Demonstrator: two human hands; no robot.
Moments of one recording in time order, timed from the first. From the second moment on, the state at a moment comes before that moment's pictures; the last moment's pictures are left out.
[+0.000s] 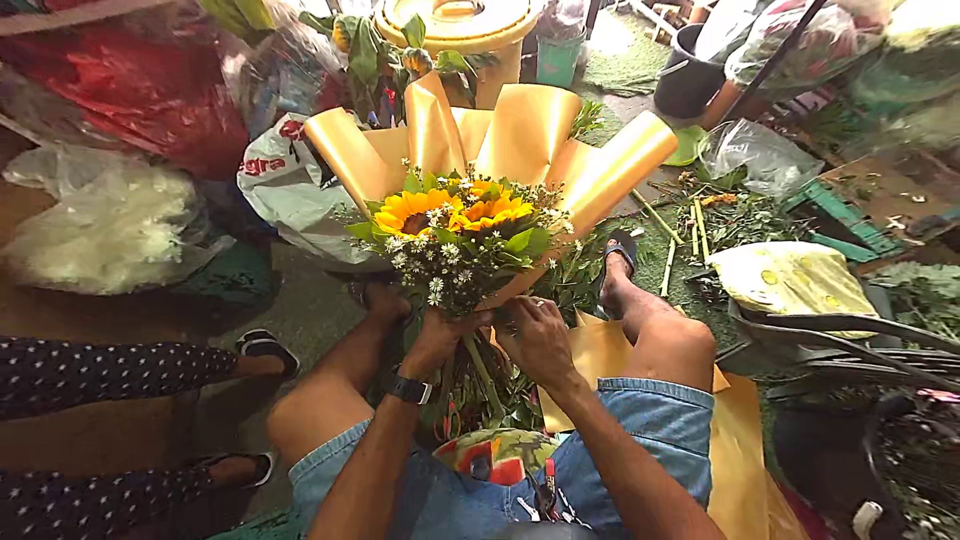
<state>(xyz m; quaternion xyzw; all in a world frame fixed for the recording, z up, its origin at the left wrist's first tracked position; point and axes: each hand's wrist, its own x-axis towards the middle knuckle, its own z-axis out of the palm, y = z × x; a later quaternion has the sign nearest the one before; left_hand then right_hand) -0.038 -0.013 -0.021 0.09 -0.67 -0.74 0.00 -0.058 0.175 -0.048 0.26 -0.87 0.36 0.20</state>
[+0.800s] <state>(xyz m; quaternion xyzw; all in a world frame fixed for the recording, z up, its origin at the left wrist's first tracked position) -0.032 -0.022 -0.027 0.05 -0.69 -0.73 0.01 -0.061 0.174 -0.027 0.13 -0.74 0.65 -0.14</state>
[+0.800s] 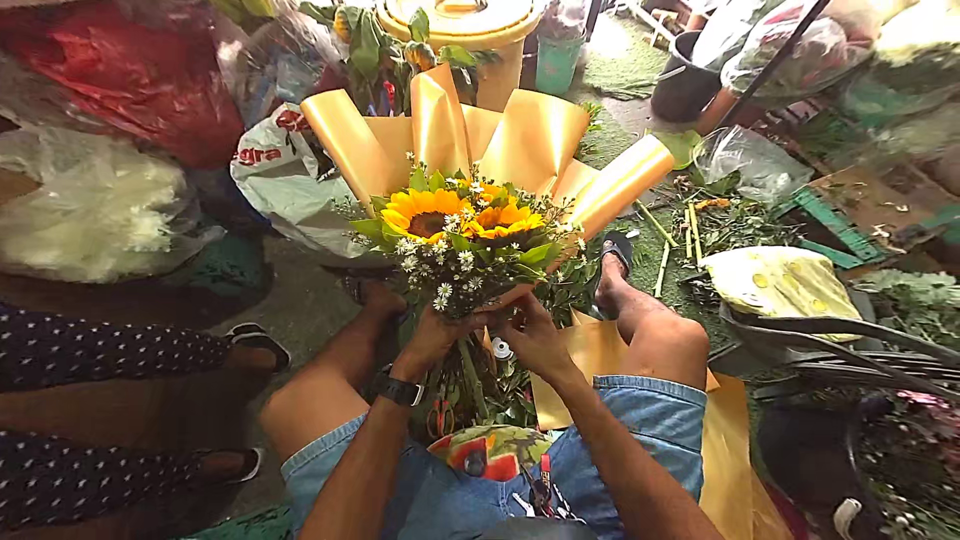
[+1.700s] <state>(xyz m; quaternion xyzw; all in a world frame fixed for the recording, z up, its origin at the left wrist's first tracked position) -0.031 -0.019 -0.020 0.10 -0.69 -0.71 0.00 -0.061 0.171 -0.032 0.15 -0.64 0.73 -0.19</state>
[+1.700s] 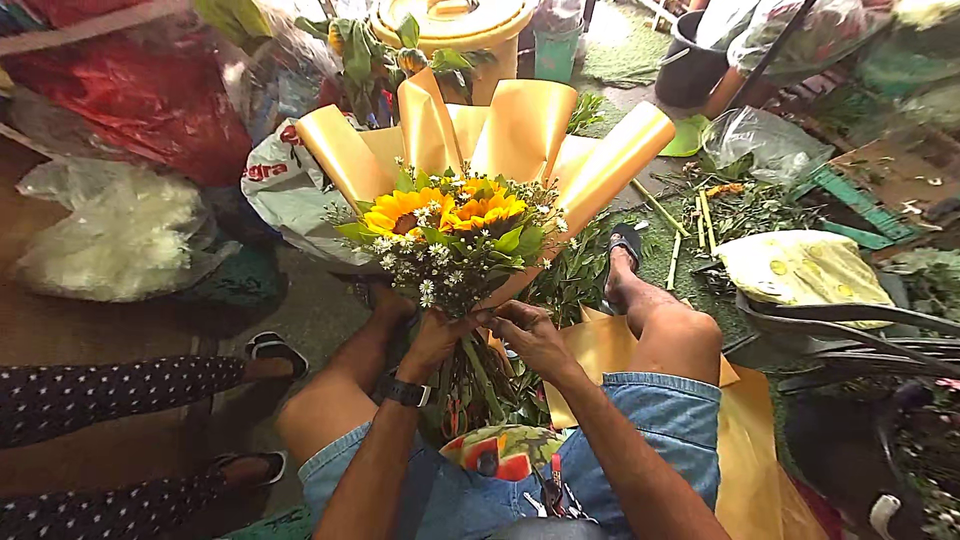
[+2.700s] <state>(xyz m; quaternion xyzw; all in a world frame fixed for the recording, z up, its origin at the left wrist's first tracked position) -0.030 -0.019 -0.040 0.06 -0.69 -0.72 0.04 -0.062 0.176 -0.027 0.14 -0.76 0.61 -0.19</state>
